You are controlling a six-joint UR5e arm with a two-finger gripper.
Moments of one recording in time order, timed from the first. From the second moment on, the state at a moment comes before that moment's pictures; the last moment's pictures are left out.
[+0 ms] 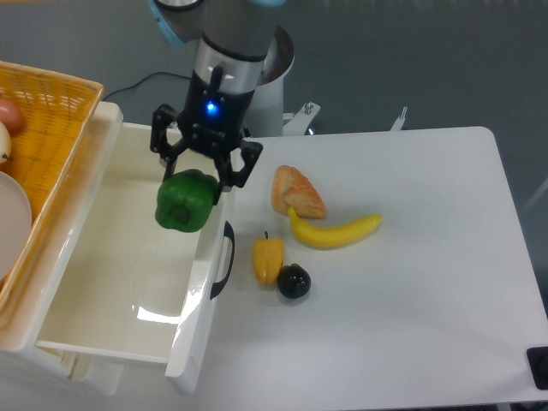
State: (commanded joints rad) arm 2.35 -1.64 -1.56 -1.25 1.11 0.58
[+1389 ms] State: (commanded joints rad) arm 2.20 -1.77 -1.56 -1.19 1.26 0.55
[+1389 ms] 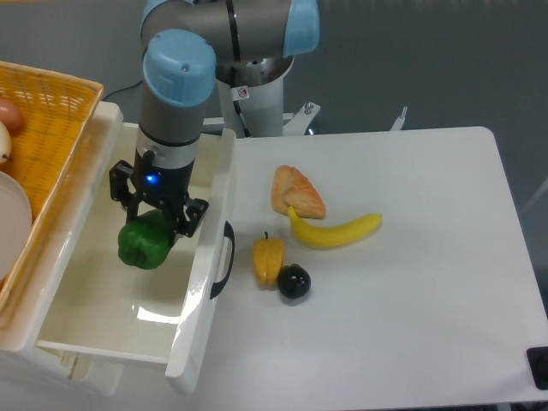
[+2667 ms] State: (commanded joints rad) arm 2.18 -1.79 -1.56 -1.18 1.27 0.55
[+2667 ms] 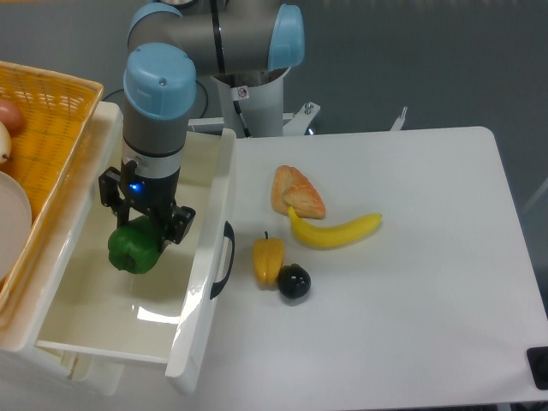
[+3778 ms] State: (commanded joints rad) arm 2.22 -1.77 -1.49 -1.17 1.27 0.55
